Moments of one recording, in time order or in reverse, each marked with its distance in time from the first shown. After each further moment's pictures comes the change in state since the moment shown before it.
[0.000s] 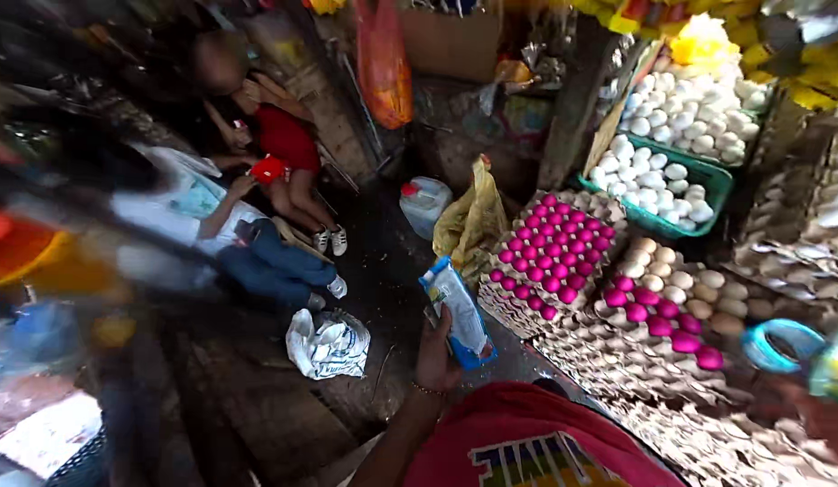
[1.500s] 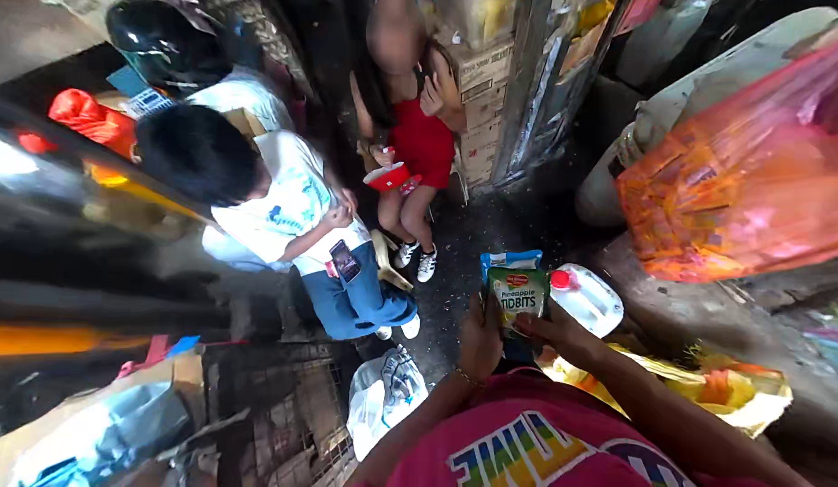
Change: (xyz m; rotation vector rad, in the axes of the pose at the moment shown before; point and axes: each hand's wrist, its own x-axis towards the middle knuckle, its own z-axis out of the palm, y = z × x) left_hand 0.510 0.503 -0.178 0.599 0.298 0.301; right_hand 0.336 0.256 1.000 -0.365 -1.138 0.546
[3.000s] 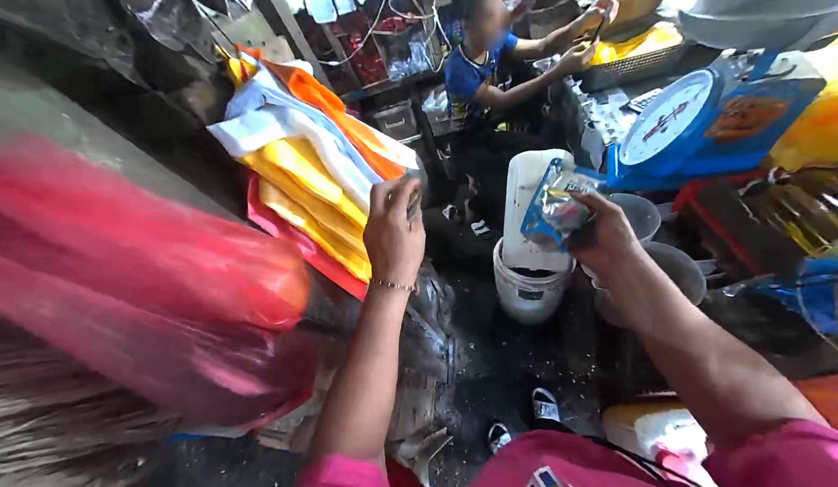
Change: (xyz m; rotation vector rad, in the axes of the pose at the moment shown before) left_hand 0.761 0.457 0.306 0.639 -0.380 1.388; right_hand 0.366 -0.372 -0.479 0.878 1.253 -0.770
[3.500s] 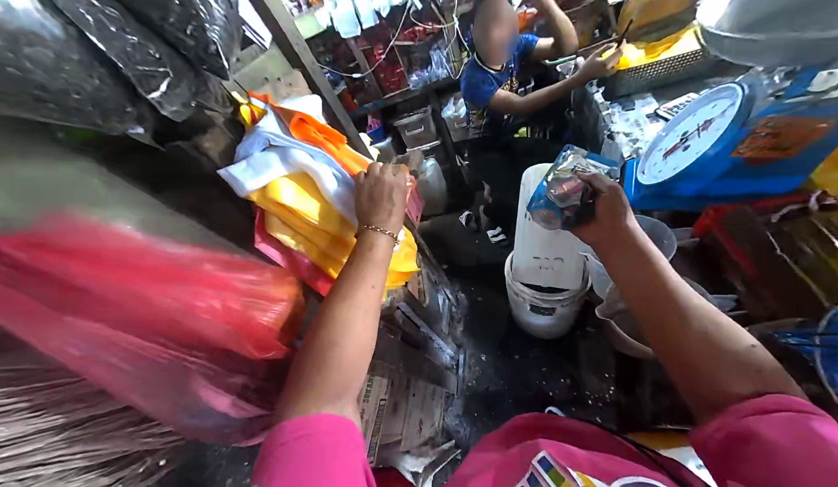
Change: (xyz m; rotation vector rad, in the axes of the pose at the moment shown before) left_hand 0.106 -0.018 0.030 0.649 -0.357 0.112; right_hand 0.088 -0.038 -0.001 0.077 -0.051 -0.039
